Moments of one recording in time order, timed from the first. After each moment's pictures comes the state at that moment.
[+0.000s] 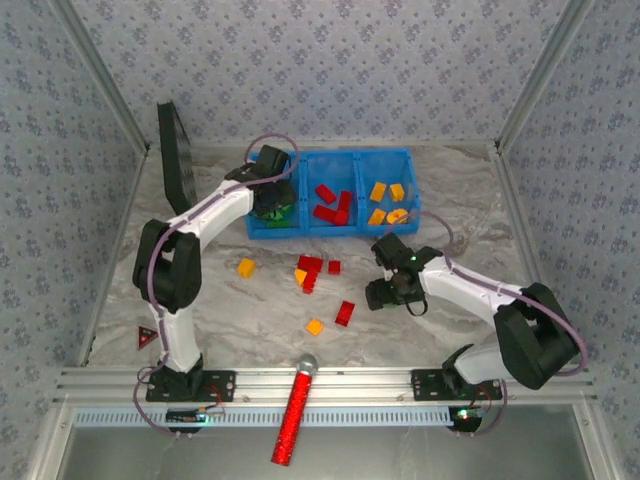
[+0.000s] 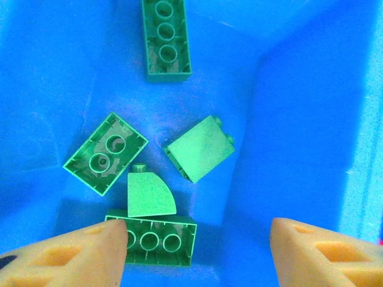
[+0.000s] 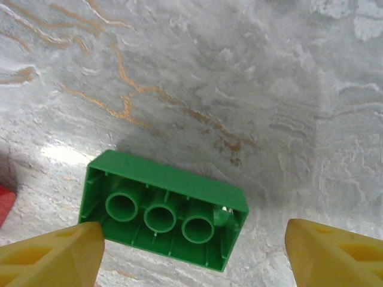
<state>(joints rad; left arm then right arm) -0.47 1.90 1.55 -0.63 -0.14 -0.77 0.61 1.38 0.76 -0.74 0.01 0.35</state>
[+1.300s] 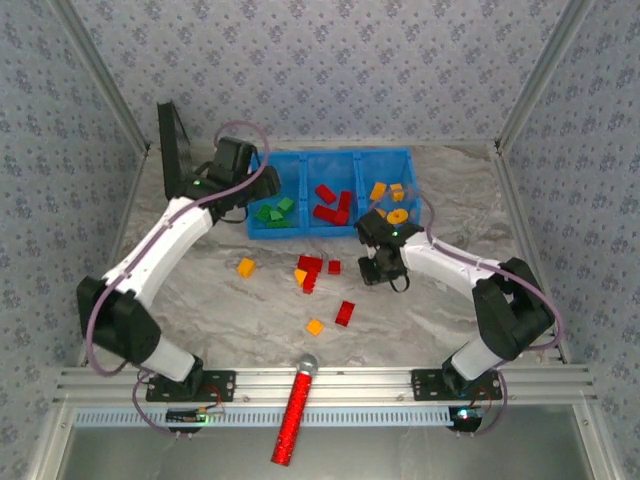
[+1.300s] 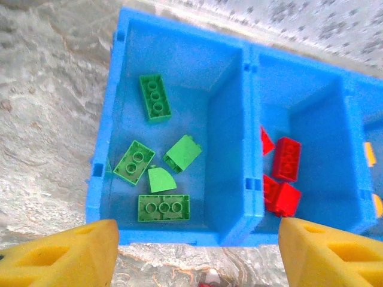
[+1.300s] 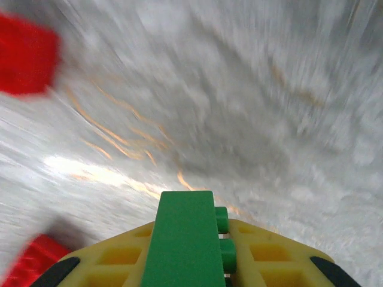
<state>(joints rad) -0.45 1.48 1.43 -0.68 -0.13 -0.58 0.62 1.55 1.04 -0.79 0.04 0.32</state>
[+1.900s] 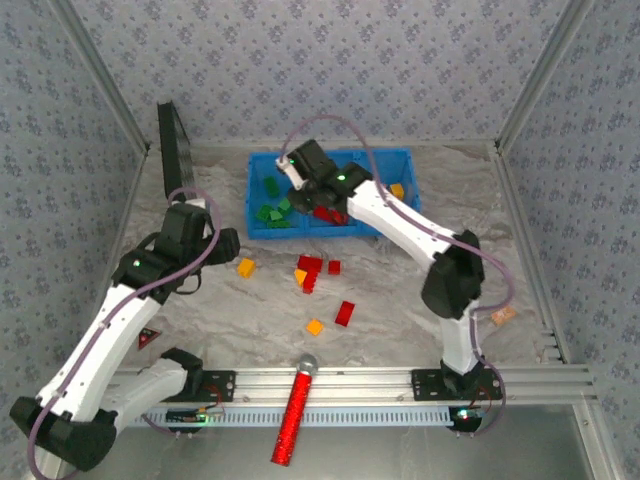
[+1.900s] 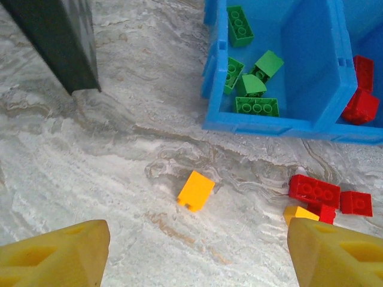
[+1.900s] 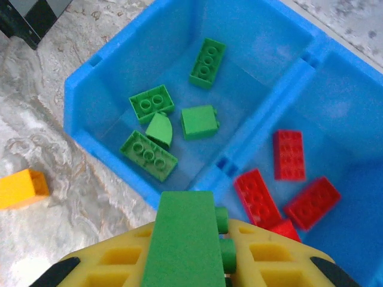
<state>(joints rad) -0.44 0.90 1.03 -0.93 -0.22 -0.49 0.78 2.01 1.97 -0.80 0.12 -0.05</state>
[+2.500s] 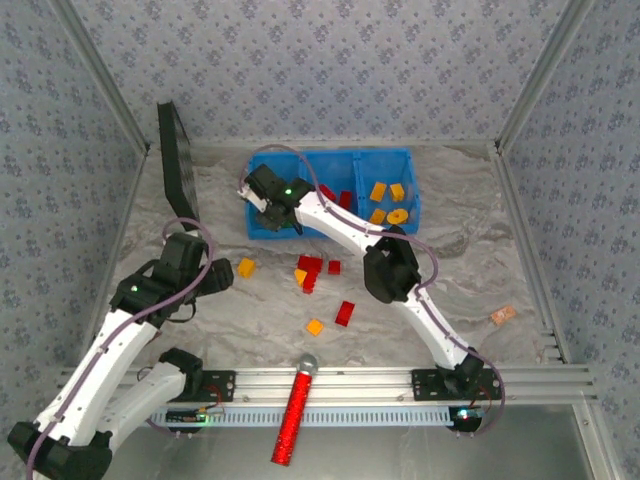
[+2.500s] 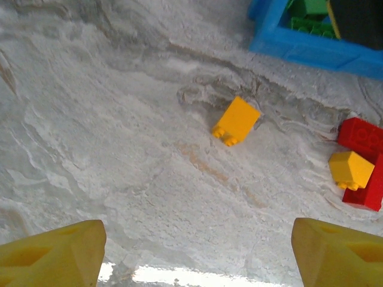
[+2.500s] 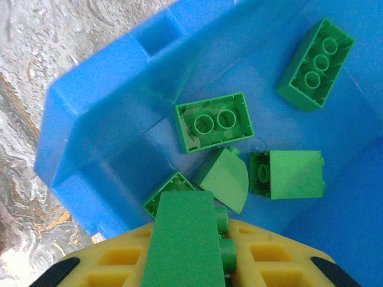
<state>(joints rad) -0.43 0.77 0.83 -1.03 -0.19 -0.59 0.85 2.47 2.36 -0.89 0.16 -0.17</state>
